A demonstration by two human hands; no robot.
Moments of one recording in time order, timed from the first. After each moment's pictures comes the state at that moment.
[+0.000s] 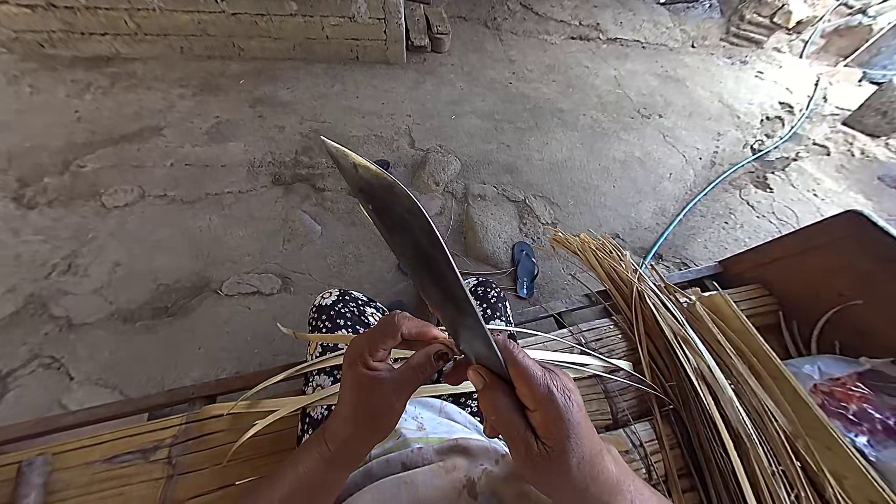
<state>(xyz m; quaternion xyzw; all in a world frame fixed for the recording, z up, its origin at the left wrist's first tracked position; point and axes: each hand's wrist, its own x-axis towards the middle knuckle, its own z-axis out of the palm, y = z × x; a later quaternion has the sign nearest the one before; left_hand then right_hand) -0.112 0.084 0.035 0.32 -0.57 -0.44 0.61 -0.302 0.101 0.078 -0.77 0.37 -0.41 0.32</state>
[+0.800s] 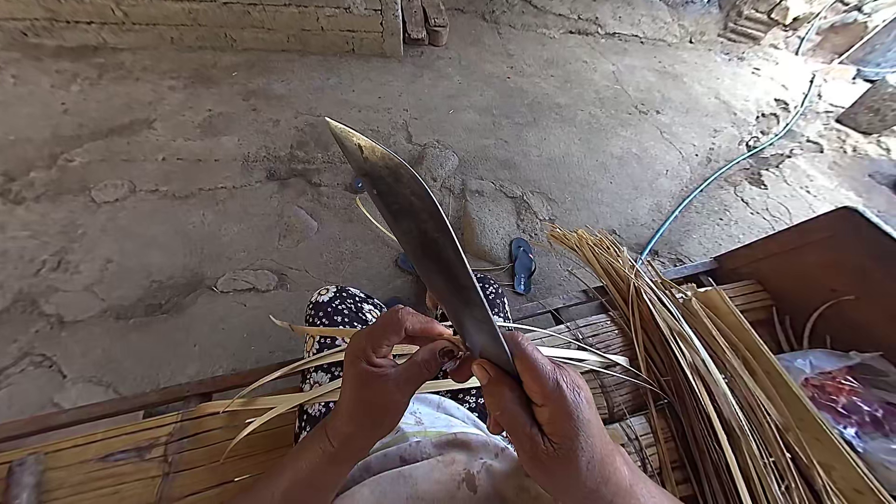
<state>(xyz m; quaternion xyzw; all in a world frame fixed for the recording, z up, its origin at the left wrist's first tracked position) -0.116 0.082 0.036 0.32 -0.58 -0.44 0.61 -0.304 0.103 0.086 -0.76 0.40 -0.40 0.33</state>
